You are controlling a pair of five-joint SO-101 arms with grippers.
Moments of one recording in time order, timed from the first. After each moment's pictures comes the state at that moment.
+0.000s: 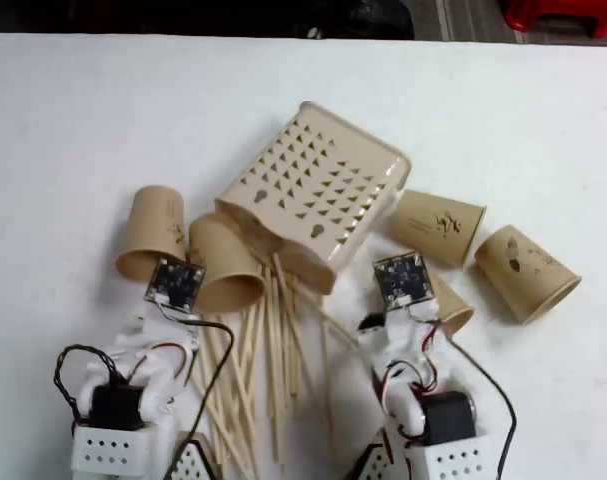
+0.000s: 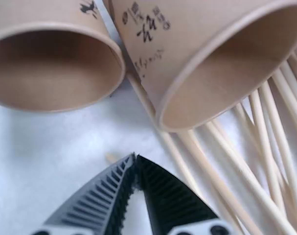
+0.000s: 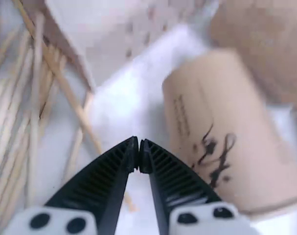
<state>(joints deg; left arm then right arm) -1.4 -103.5 97.2 73.0 -13.0 -14.3 -102.4 88.3 69.8 9.1</state>
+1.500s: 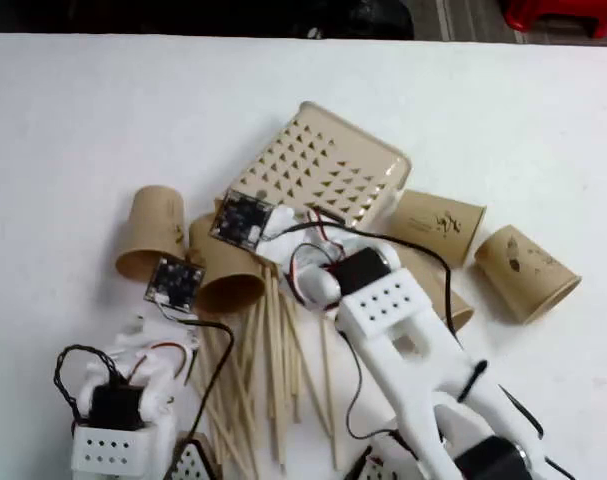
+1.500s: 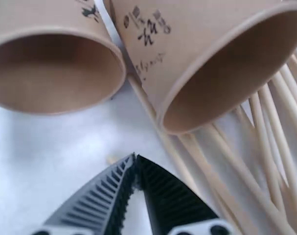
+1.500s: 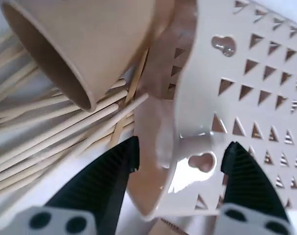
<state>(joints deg) -1.4 -103.5 97.2 72.5 -13.0 -33.1 -24.2 41.1 51.5 42.9</state>
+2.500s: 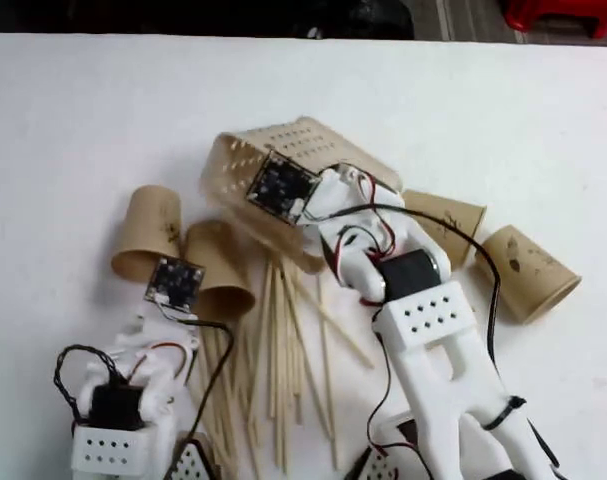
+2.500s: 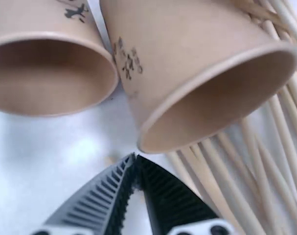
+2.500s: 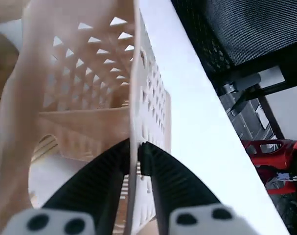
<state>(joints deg) -1.4 -103.5 97.2 72.5 -13.0 -24.0 -36.2 40.3 37.8 46.3</state>
